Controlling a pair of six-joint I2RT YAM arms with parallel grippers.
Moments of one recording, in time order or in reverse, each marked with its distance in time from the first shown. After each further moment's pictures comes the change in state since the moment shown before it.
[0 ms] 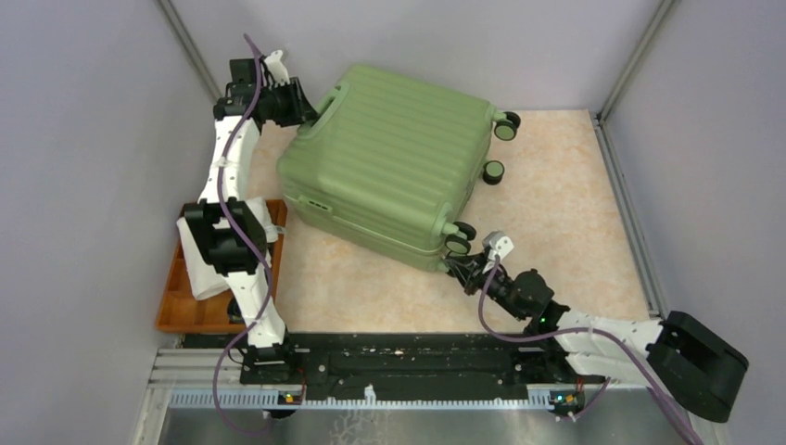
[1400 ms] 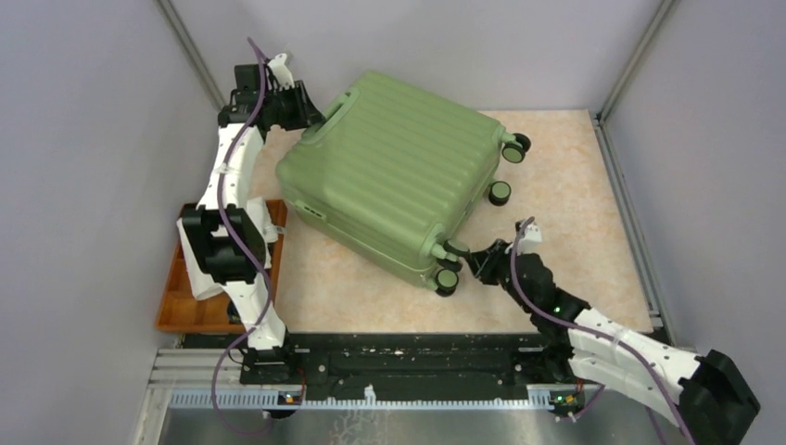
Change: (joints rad) left arm -0.027 -0.077 -0.122 0.074 -0.011 -0.030; right arm -0.058 -0.270 0.146 -0.727 0.224 0.591
